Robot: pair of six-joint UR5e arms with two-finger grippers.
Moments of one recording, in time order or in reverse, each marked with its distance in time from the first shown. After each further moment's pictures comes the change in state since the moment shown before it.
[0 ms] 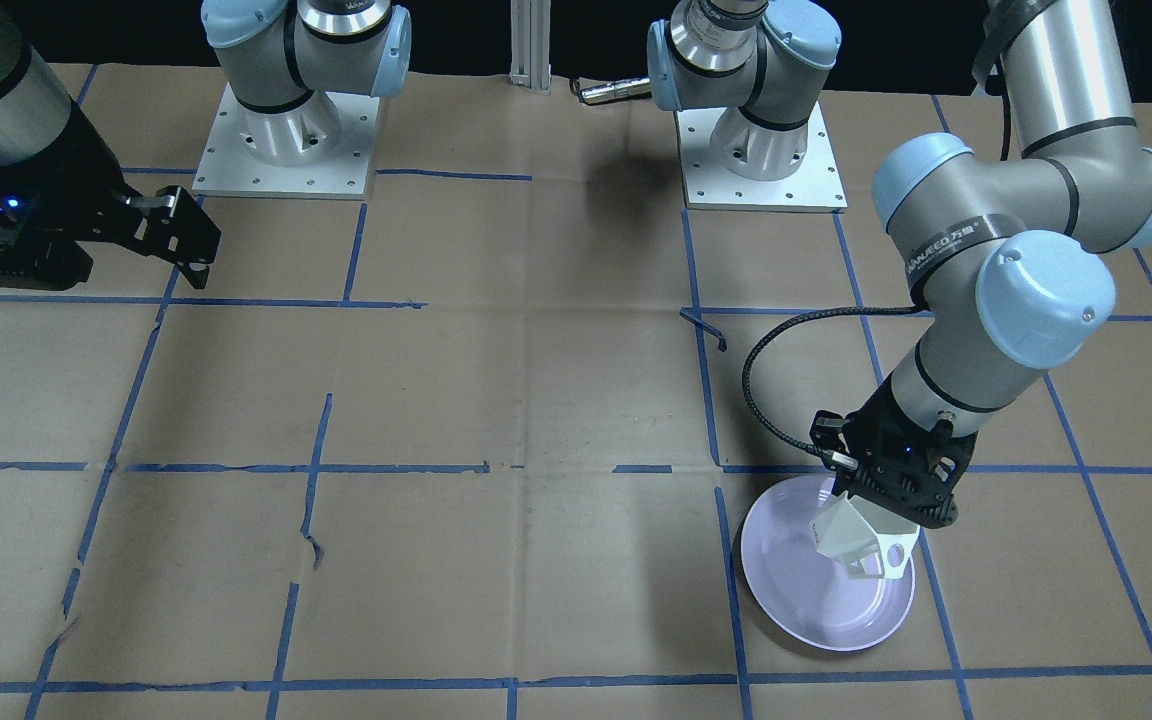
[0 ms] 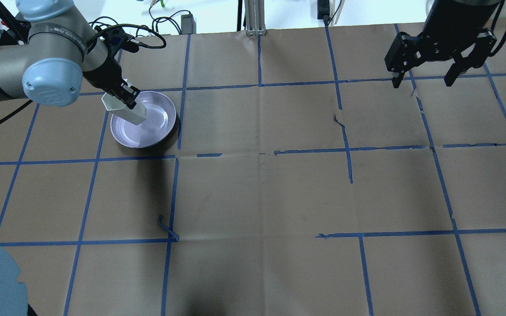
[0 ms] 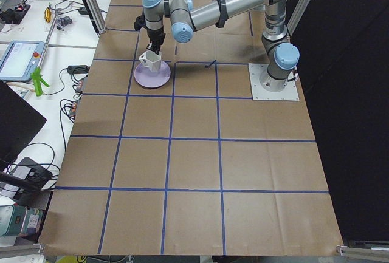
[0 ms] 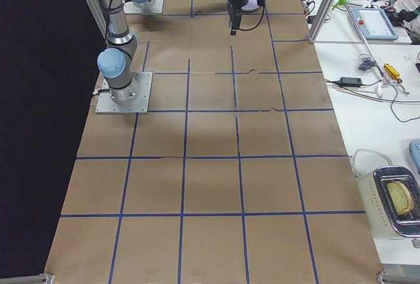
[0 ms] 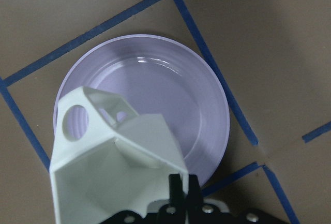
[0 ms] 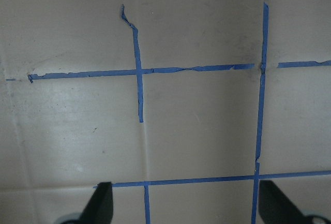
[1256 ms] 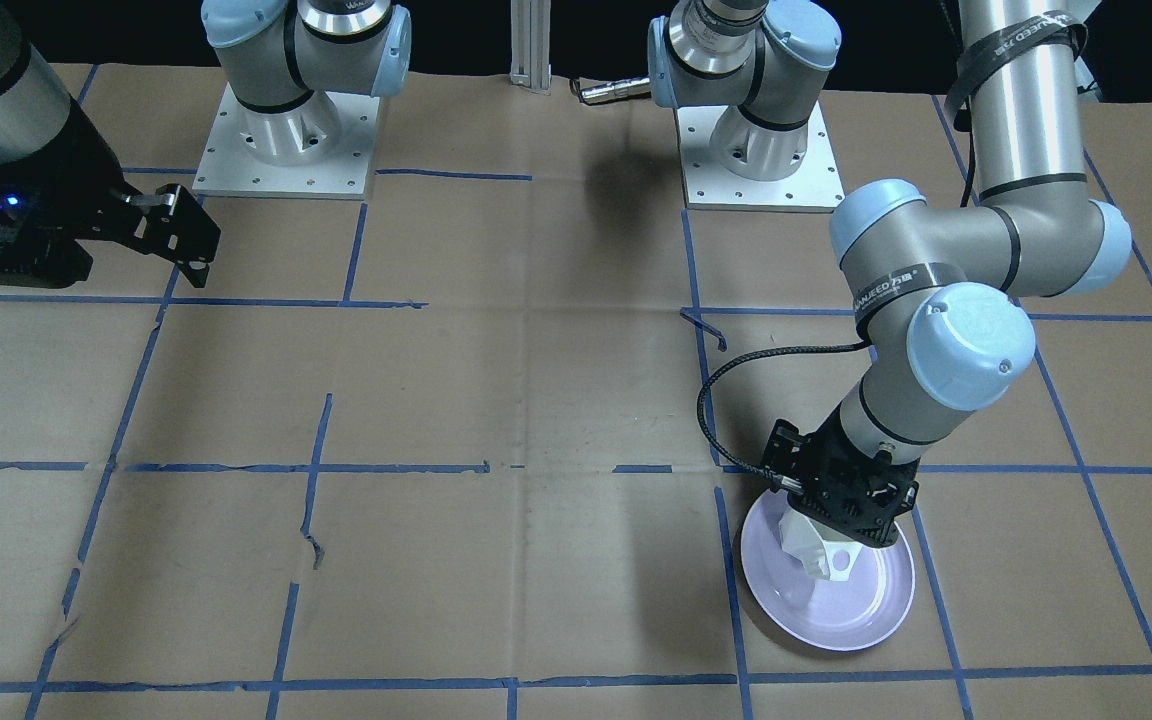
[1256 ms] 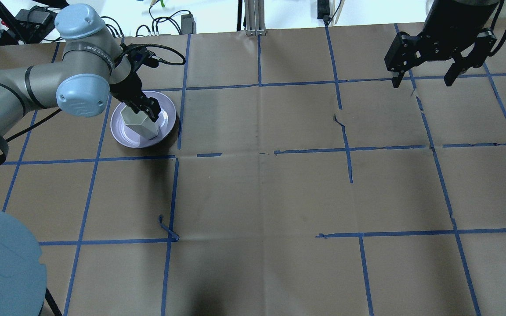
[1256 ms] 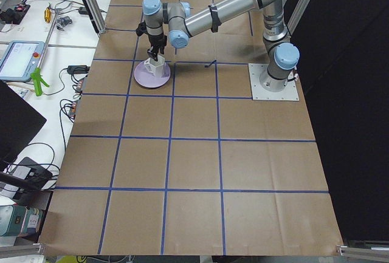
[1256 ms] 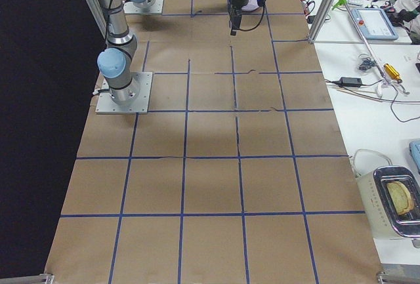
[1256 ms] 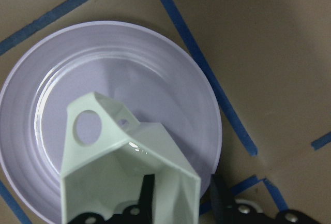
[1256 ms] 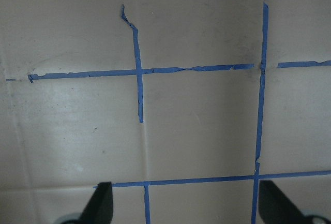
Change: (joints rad) left arm -0.045 -0.020 -0.017 0.020 0.011 -0.076; right arm -0.001 0.000 0.000 0.000 0.000 0.000
